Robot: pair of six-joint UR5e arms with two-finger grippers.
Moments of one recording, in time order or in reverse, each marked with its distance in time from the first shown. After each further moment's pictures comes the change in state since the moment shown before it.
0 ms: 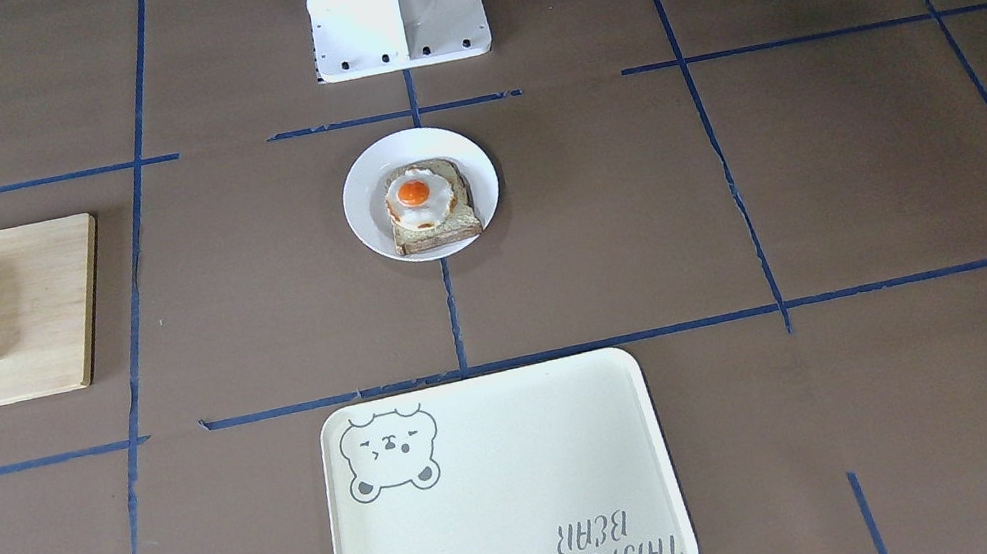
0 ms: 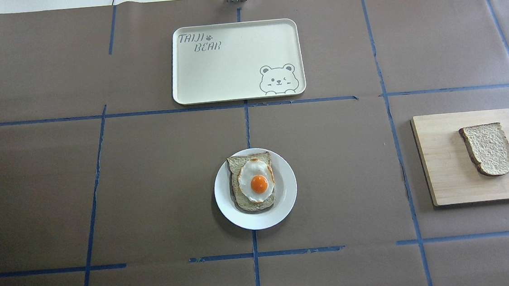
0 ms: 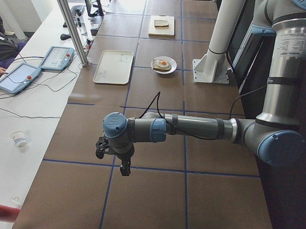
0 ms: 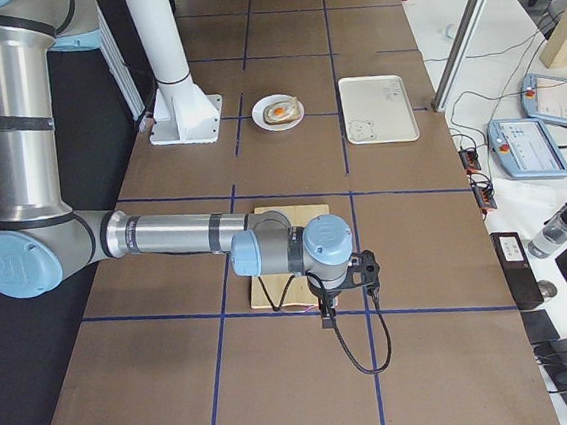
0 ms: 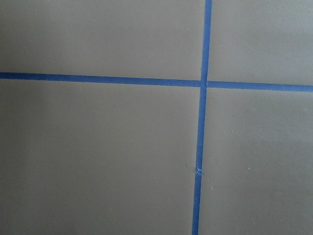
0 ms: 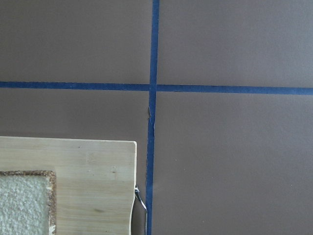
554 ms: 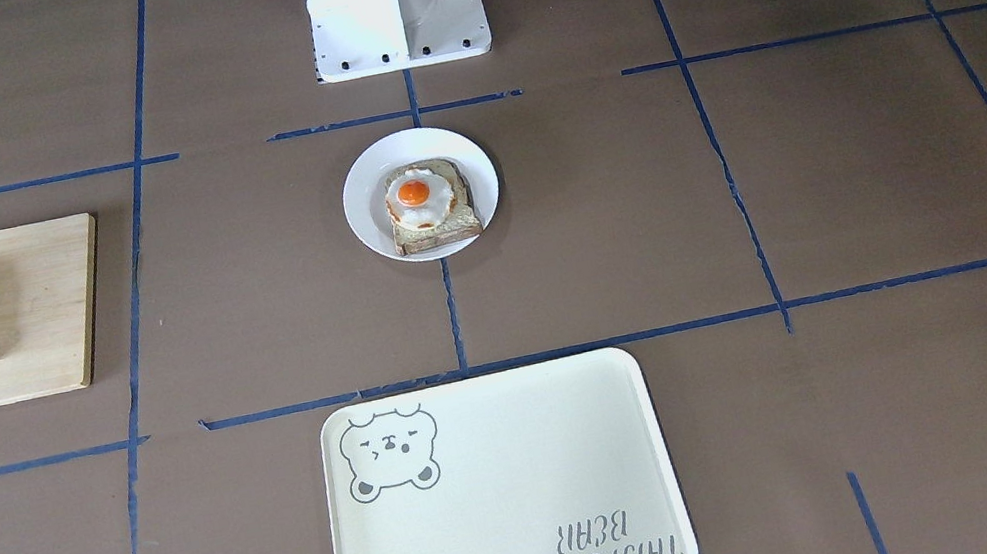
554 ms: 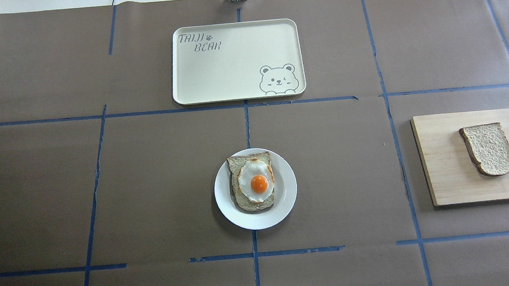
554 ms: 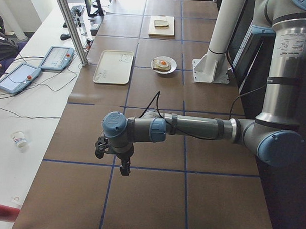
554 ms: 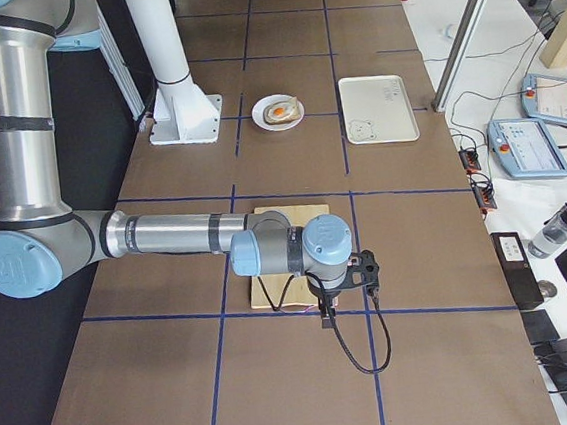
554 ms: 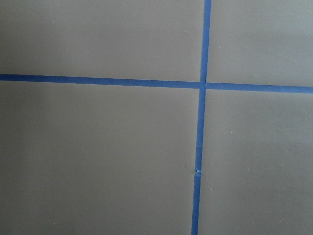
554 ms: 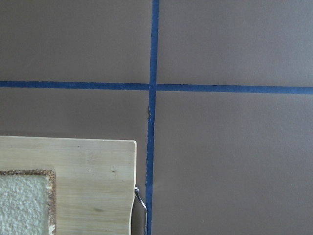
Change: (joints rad) left arm 0.000 -0.002 -0.001 0.000 -0.001 -0.001; right arm 0.000 -0.002 0.000 0.000 0.000 0.001
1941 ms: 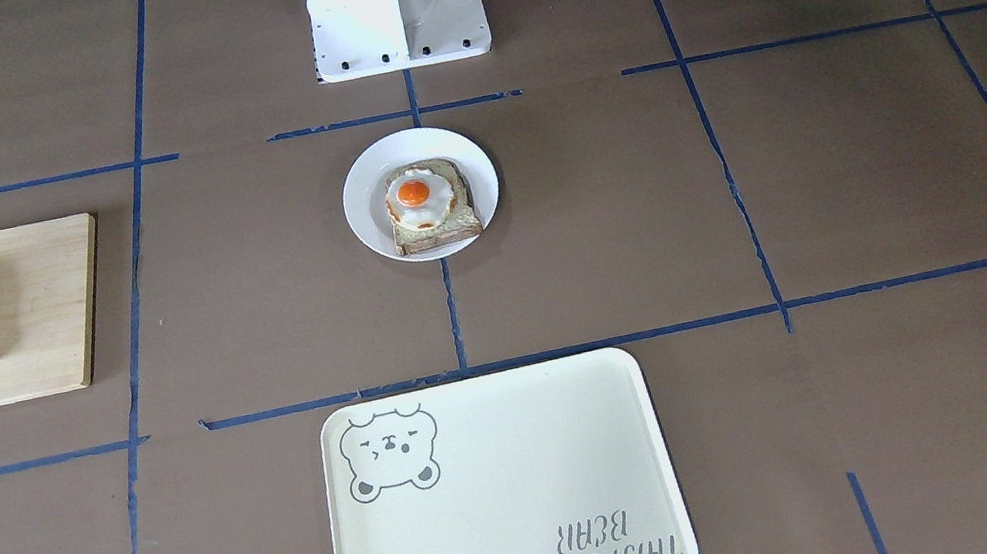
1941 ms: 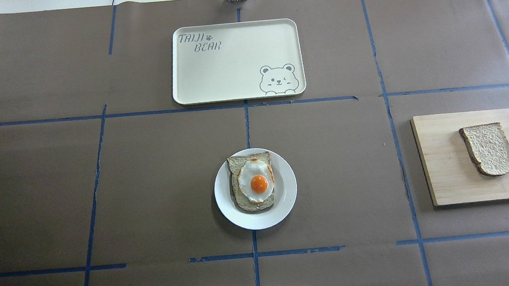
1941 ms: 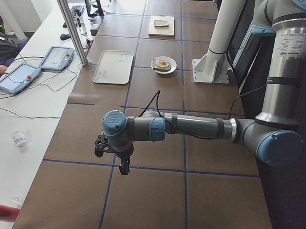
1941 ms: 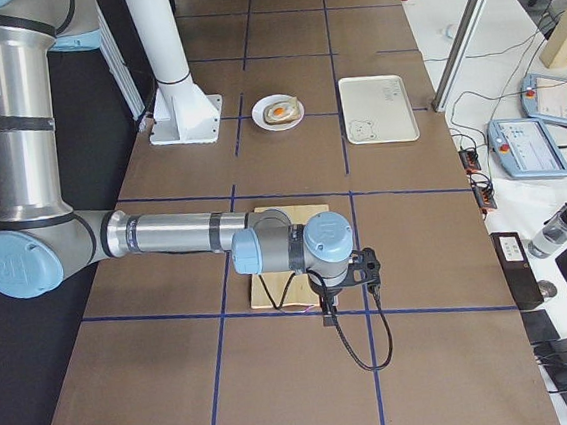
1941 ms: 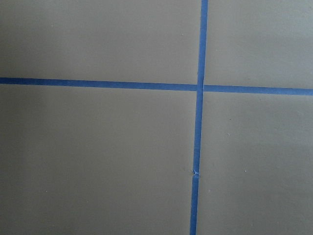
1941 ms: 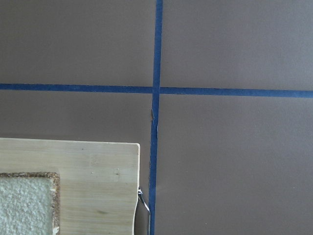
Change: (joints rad) left arm 0.000 -0.002 -0.008 0.000 0.000 0.000; right arm -0.004 0.012 0.006 0.000 0.003 0.005
